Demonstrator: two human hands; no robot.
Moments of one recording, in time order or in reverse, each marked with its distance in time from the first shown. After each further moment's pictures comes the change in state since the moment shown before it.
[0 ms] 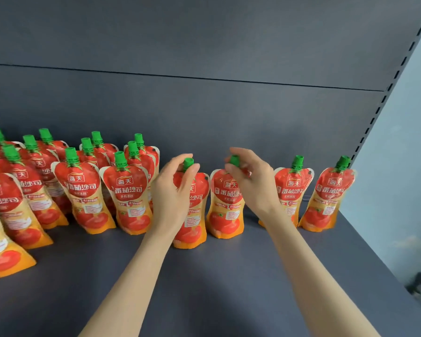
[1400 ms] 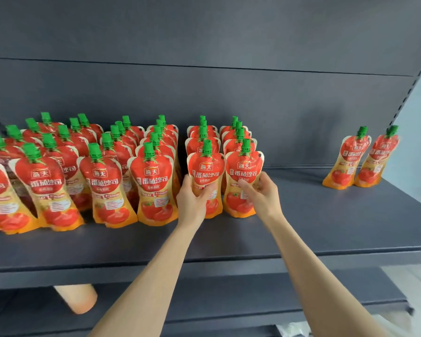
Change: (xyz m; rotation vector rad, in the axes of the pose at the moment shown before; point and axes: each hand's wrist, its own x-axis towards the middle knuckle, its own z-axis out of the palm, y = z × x) left_hand -0.033 -0.093 -0.221 -0.163 -0.236 -0.366; right_hand -0.126 -0.101 0.197 0.274 0.134 0.377
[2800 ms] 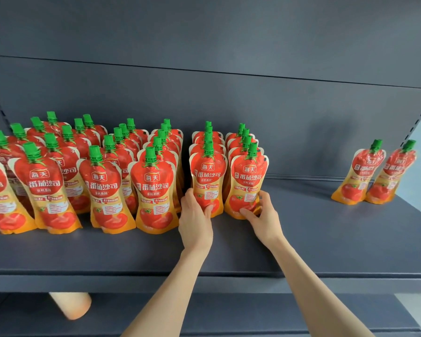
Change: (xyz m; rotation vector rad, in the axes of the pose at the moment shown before) left_hand -0.005 -0.034 0.024 0.531 0.197 -0.018; right_hand 0.004 0.035 -0.005 -0.320 -0.131 0.066
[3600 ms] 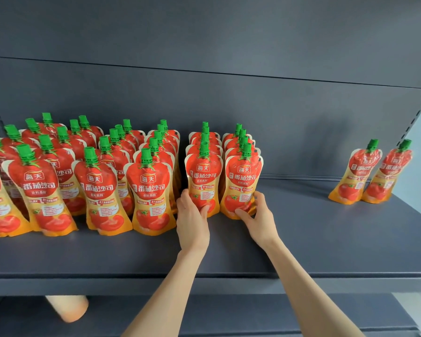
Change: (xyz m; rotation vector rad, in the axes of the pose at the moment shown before) left_hand 0.002 -0.002 0.004 -0.039 0.005 -0.020; right_hand 0.003 0.005 0.005 -0.068 0.001 -0.006
